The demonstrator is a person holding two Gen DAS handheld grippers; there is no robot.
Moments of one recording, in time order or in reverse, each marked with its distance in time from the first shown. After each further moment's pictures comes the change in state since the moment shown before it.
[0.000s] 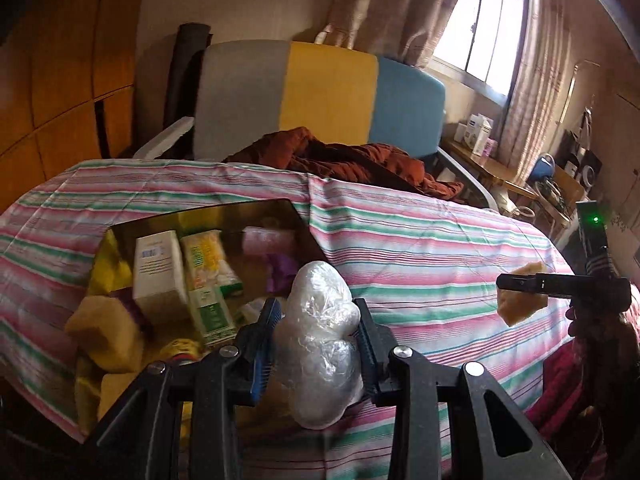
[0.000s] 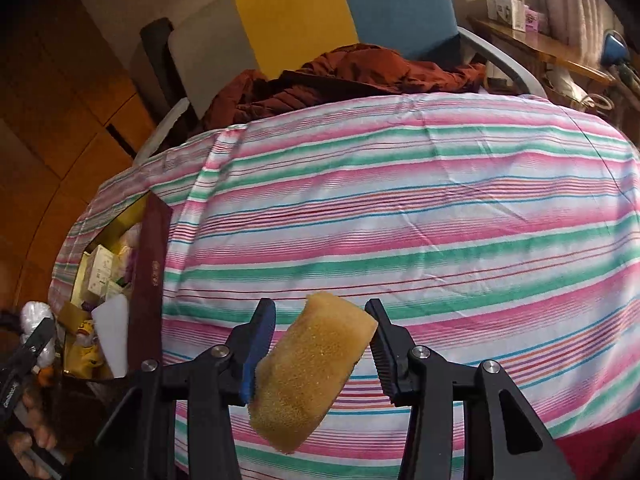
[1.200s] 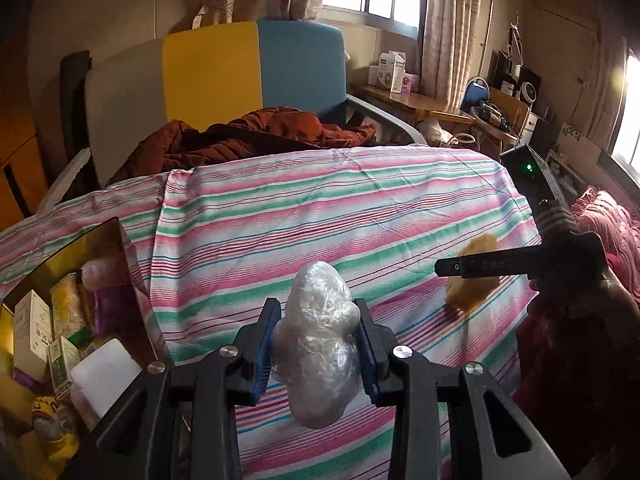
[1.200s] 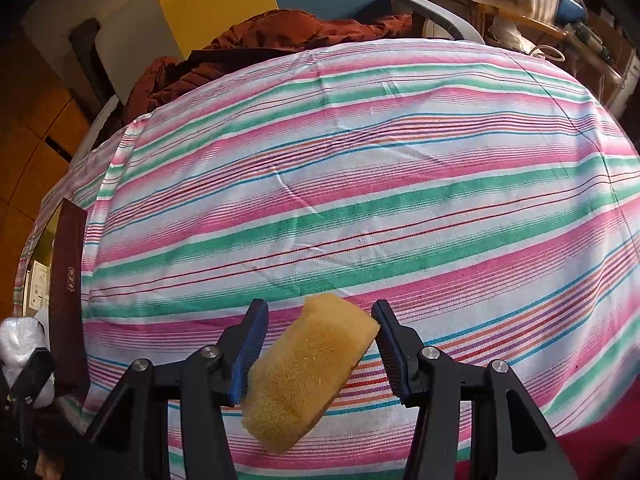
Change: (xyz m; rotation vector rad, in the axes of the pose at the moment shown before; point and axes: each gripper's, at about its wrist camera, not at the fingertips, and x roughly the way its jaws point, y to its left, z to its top) left arm 0.076 -0.159 -0.006 0.294 0.102 -0.162; right arm 0.027 -0.091 -0.014 0.141 0.099 -0.185
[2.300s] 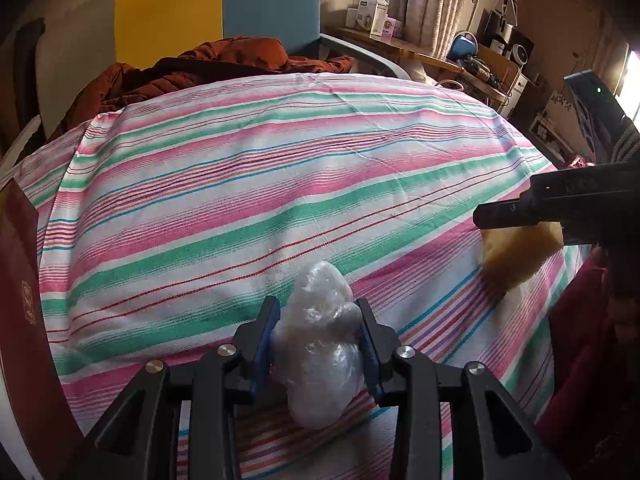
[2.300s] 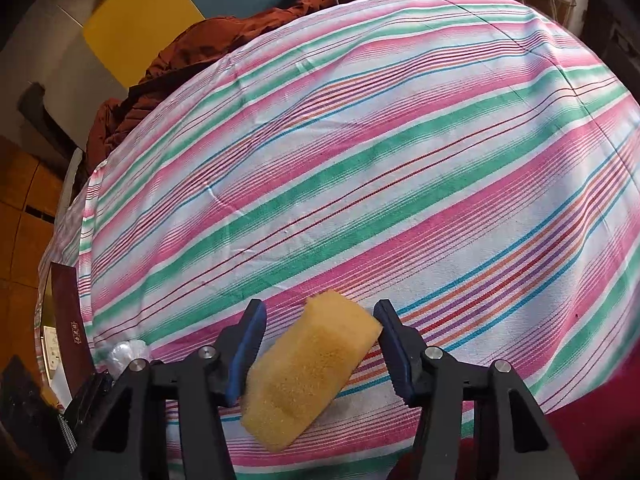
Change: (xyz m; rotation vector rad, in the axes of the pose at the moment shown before) left arm 0.112 -0.031 -0.019 0.036 0.192 -0.096; right arm 0.002 -0.049 -0.002 0.265 0.061 0.023
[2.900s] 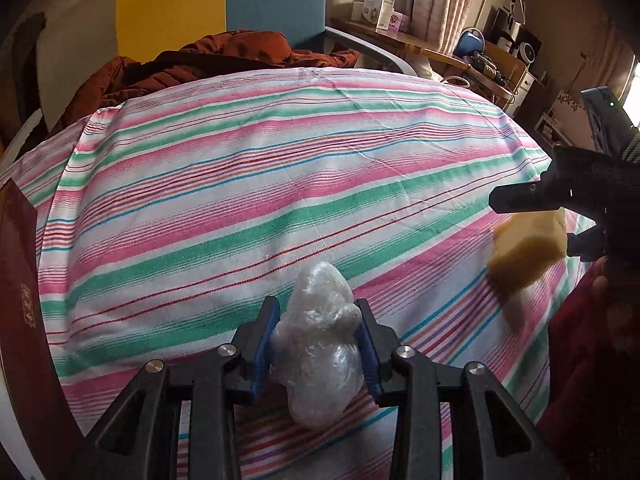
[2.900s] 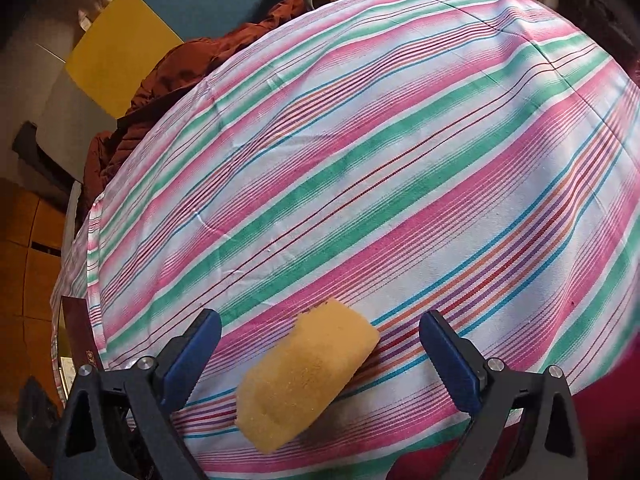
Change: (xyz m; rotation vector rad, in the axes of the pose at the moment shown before) left arm 0.002 -0.001 0.009 -0.026 0.035 0.001; right arm -0.005 -0.016 0.005 0.116 -0.021 0.021
